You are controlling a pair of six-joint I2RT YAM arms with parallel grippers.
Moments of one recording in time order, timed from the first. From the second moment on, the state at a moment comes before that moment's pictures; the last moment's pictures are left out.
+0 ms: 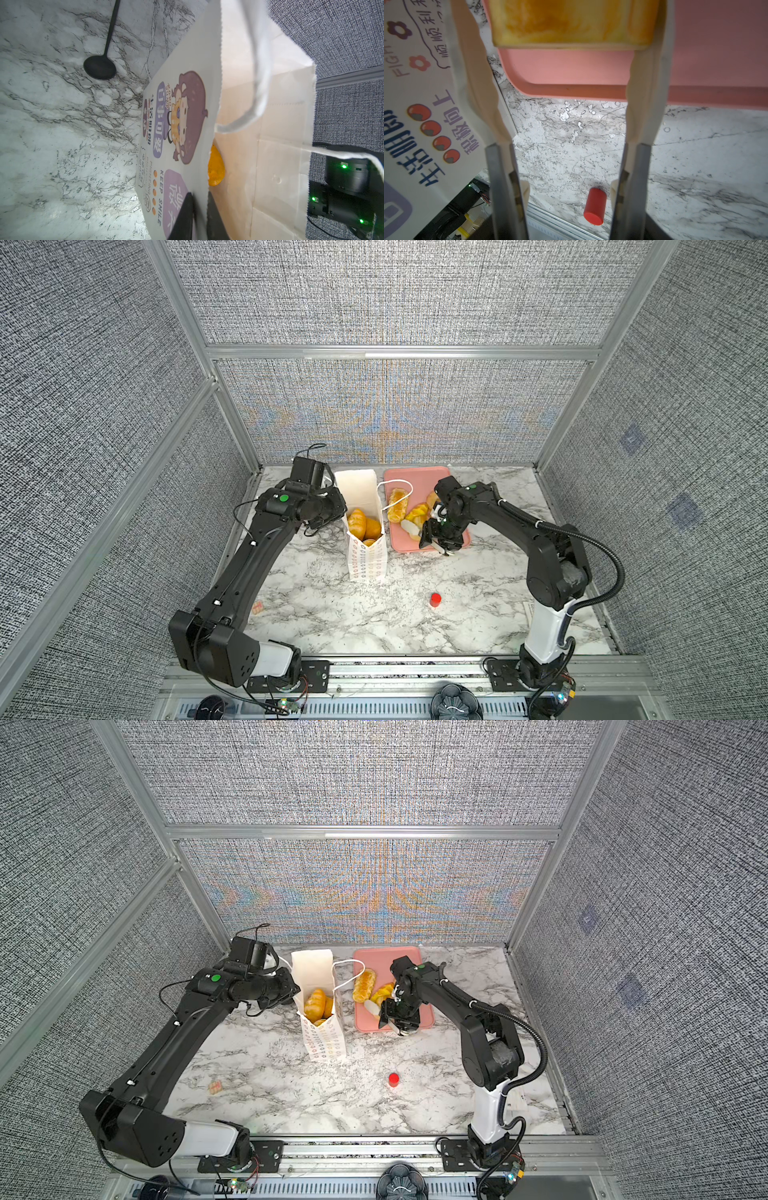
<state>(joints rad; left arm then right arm) -0.33 1.39 1.44 -0.94 0.21 -0.71 0.46 1.90 1.55 -1.08 -0.36 0.48</state>
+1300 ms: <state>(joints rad) -0.33 1.40 1.48 -0.95 0.21 -0.71 0.39 1.70 1.61 -1.18 -0.30 0.45</state>
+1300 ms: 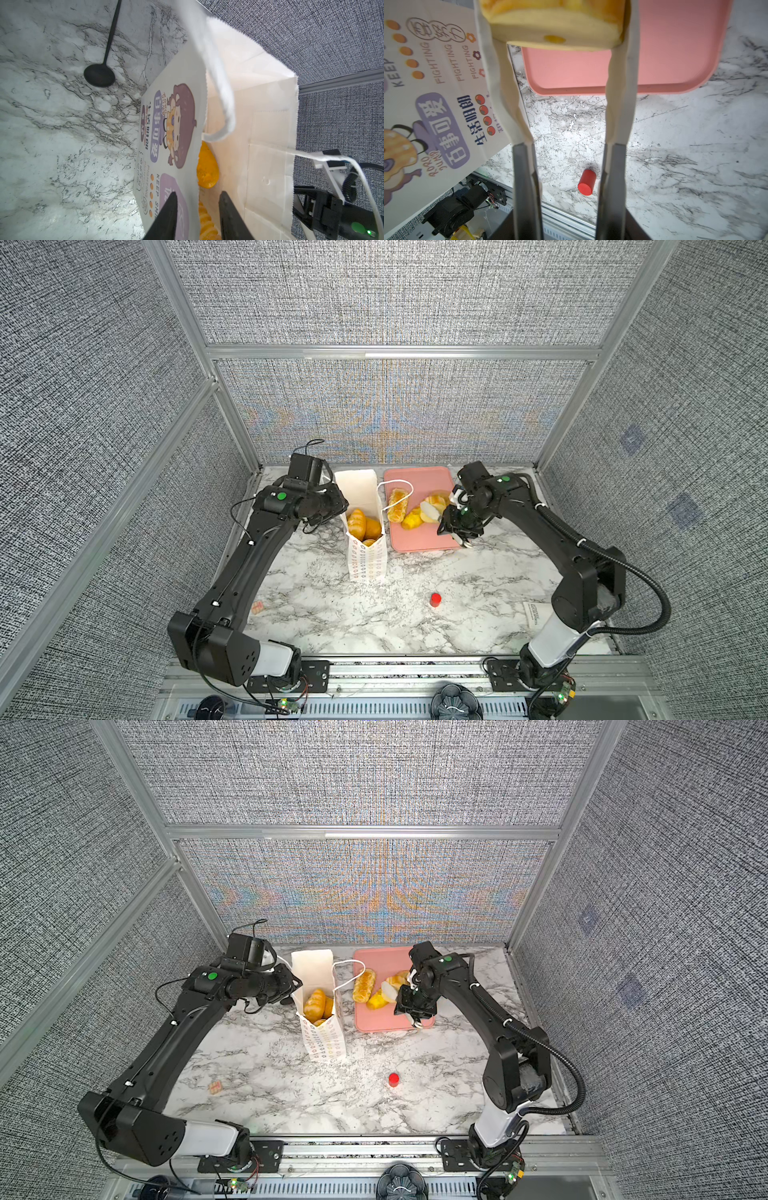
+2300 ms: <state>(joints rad) -0.33 1.38 1.47 -0.96 0.21 -0.71 0.37 1.67 1.96 -1.34 -0.29 0.42</state>
